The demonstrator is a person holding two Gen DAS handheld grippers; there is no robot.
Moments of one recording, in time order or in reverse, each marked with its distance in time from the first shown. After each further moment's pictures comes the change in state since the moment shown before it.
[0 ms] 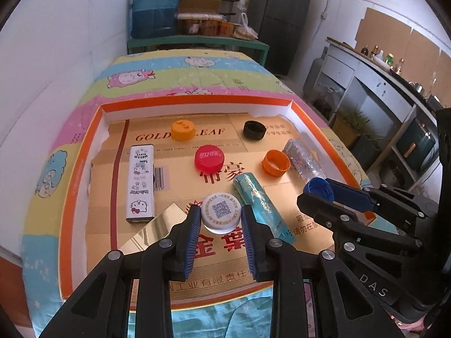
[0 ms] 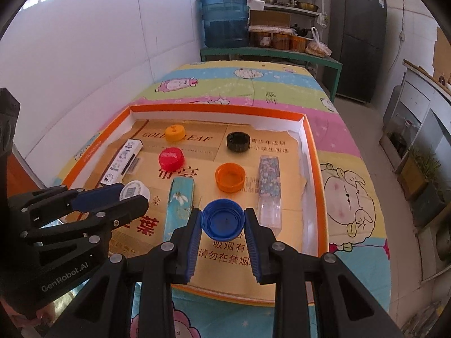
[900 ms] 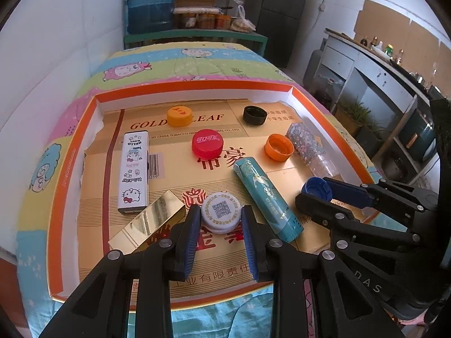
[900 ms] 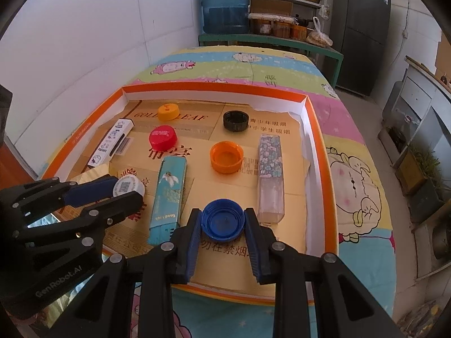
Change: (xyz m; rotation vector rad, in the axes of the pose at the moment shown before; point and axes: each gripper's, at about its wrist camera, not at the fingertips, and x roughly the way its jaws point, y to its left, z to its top) left arm 0.013 -0.002 -0.006 0.025 0.028 0.005; right arm 0.017 -0.002 -0.010 -0.016 0.063 -0.023
